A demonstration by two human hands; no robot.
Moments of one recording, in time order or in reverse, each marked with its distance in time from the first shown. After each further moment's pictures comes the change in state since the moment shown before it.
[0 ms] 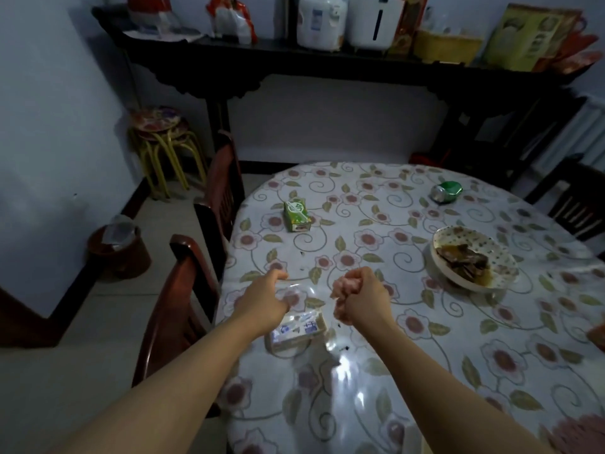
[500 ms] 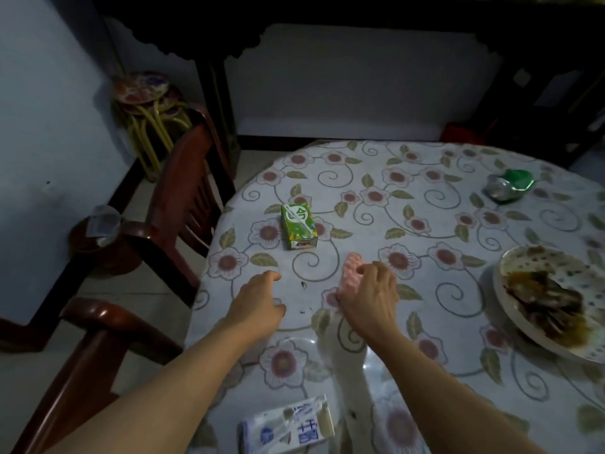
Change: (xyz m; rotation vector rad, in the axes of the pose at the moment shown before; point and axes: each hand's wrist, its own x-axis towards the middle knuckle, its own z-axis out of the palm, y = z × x) left_hand 0.204 -0.026 0.031 0.232 -0.057 -0.074; right_hand 0.219 0.047 0.051 -0.717 0.032 -0.218
